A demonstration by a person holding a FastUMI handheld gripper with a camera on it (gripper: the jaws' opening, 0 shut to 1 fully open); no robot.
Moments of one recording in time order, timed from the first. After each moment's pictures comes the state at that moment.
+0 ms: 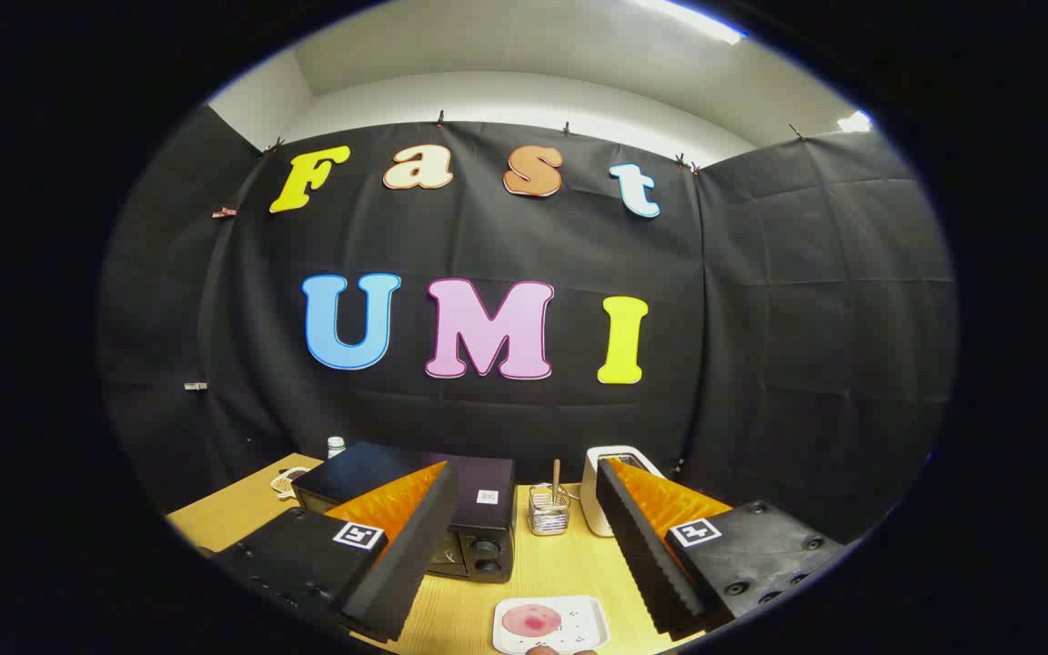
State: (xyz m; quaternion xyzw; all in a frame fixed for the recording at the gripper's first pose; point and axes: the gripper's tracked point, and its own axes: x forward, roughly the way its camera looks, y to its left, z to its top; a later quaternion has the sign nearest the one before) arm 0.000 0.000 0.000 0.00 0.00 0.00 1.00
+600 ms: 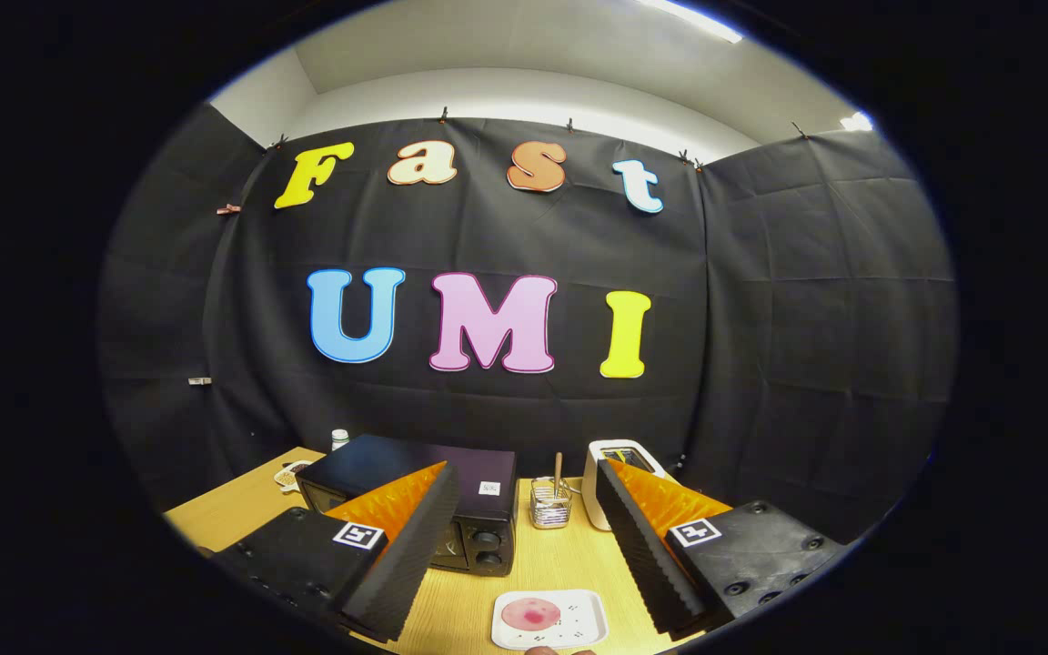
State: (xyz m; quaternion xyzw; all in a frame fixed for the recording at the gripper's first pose) arm -0.007 0.000 -0.008 0.00 0.01 0.01 1.00
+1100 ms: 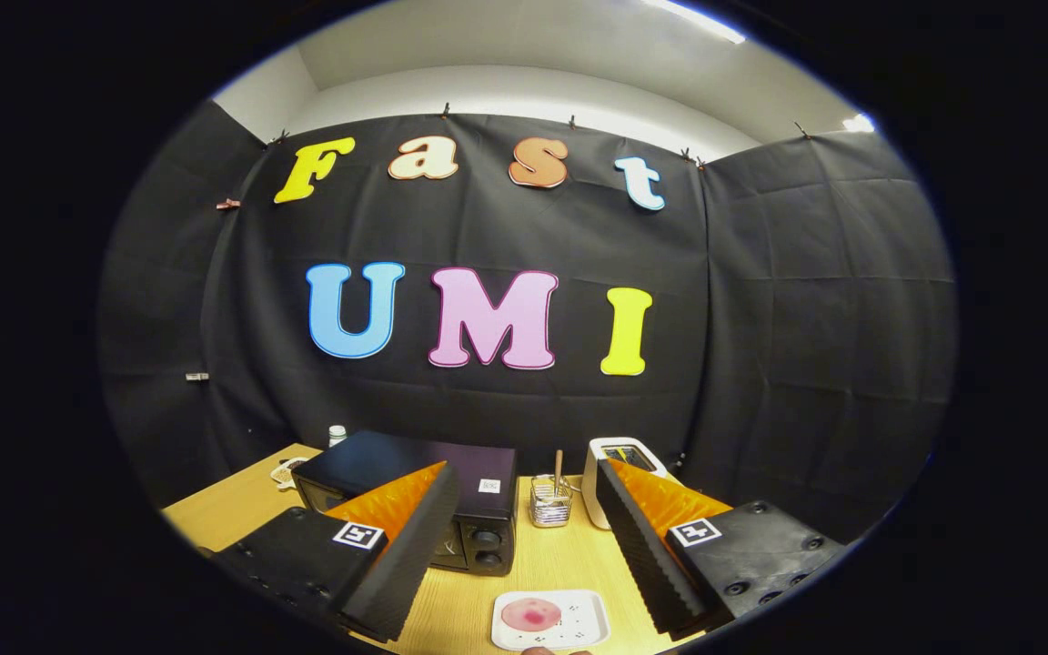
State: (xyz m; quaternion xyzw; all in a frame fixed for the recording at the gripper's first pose) arm 0.003 0.003 -0.016 0.00 0.01 0.00 1.00
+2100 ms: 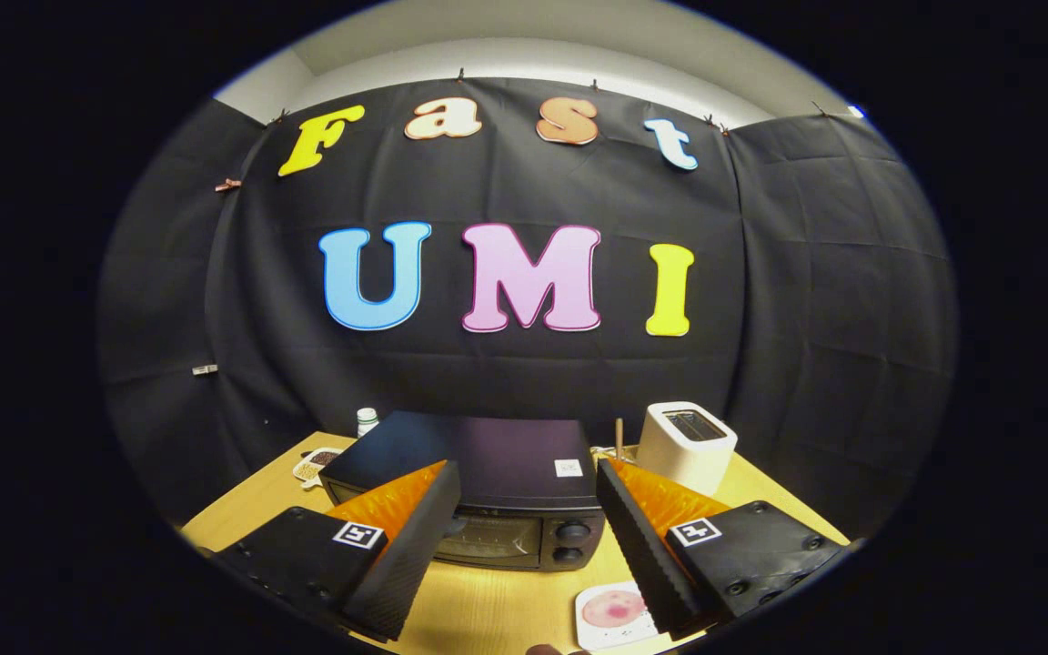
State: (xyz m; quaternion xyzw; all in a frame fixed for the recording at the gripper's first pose) arm 0.061 0.110 -0.072 0.01 0.08 0.03 1.00
